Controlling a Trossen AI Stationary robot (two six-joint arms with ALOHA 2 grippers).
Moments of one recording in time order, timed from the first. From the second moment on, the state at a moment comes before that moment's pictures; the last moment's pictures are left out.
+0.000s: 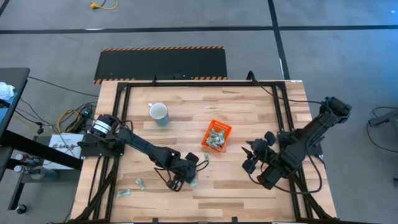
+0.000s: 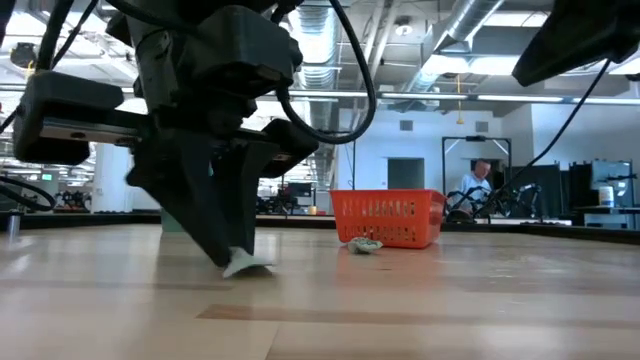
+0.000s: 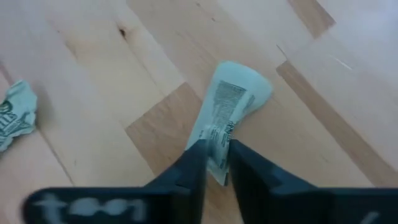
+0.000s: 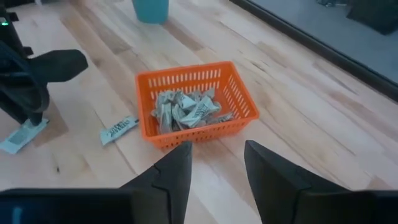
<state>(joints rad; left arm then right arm) -0.36 1.92 1.10 -0.26 0.06 0.29 0.77 1.38 0.99 -1.08 0.93 1.34</state>
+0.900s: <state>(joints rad) -0.11 1.78 1.26 -0.15 -0.11 0.48 0.77 1.44 0.99 -1.00 0.93 1.36</state>
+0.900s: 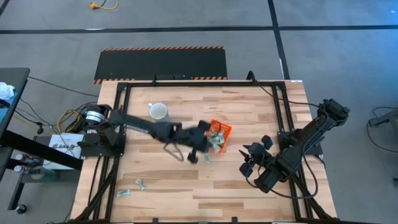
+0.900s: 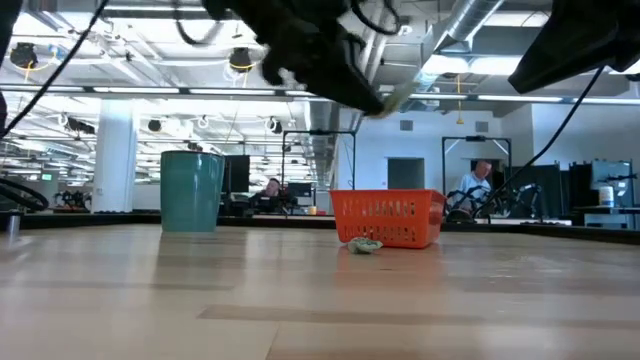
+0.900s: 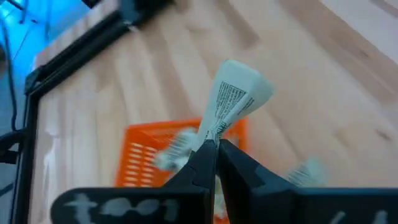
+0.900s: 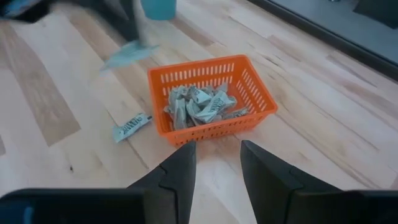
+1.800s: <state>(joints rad) 0.19 1.88 1.30 -0.21 0.23 0.26 0.78 1.45 0.99 -0.98 0.94 1.35</state>
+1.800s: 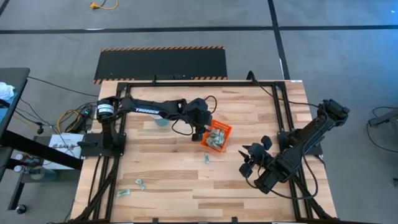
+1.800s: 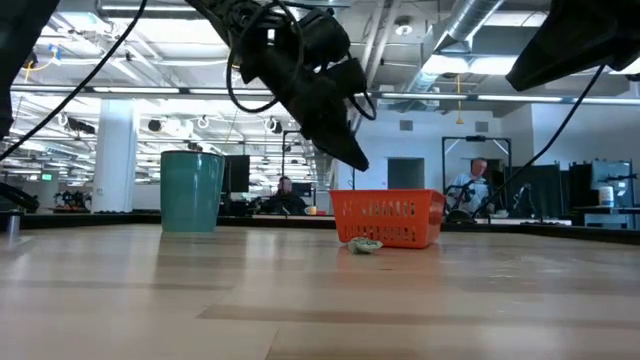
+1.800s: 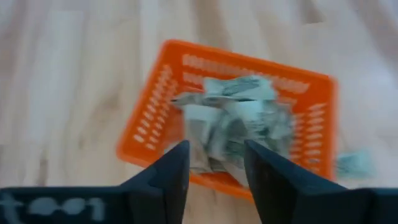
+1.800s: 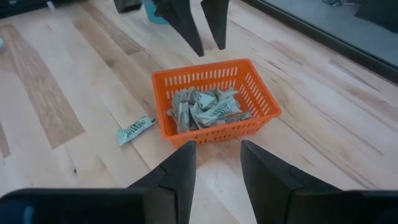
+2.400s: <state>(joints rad) -0.12 1.92 1.40 -0.54 0.16 0.57 0.78 1.45 0.99 -0.98 0.94 1.33</state>
